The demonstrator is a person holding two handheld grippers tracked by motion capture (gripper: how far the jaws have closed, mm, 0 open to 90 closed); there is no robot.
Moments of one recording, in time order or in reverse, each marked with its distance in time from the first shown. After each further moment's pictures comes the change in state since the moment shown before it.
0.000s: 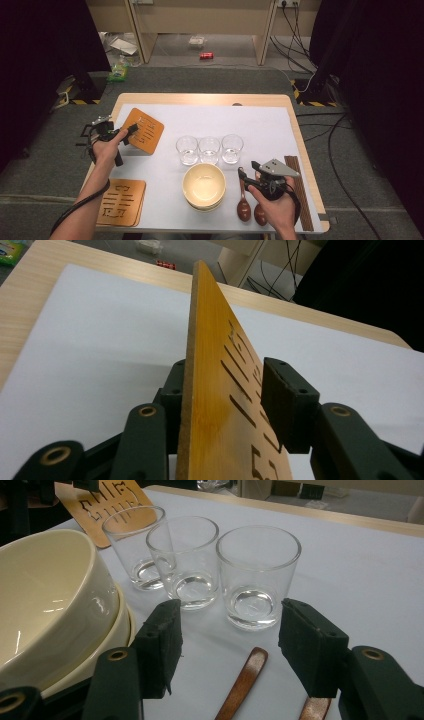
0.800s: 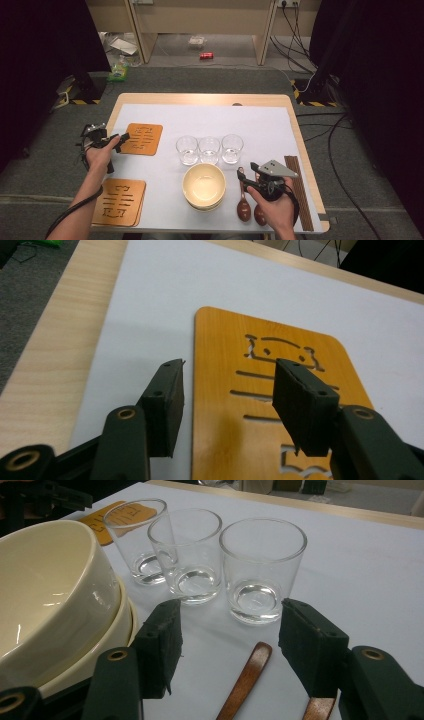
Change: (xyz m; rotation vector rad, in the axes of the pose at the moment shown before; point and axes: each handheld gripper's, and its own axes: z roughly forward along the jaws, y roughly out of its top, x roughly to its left) left arm 0.037 -0.020 -0.006 0.077 0.121 0.007; right arm 0.002 -0.003 0.002 0.014 0.004 0.004
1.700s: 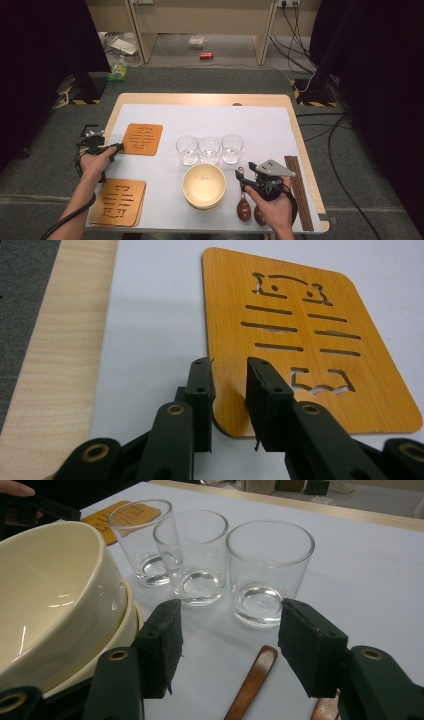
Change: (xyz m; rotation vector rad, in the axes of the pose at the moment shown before) left arm 0.002 -0.013 -0.019 0.125 0.010 0.061; right arm 0.004 0.002 0.002 0.004 0.005 -0.007
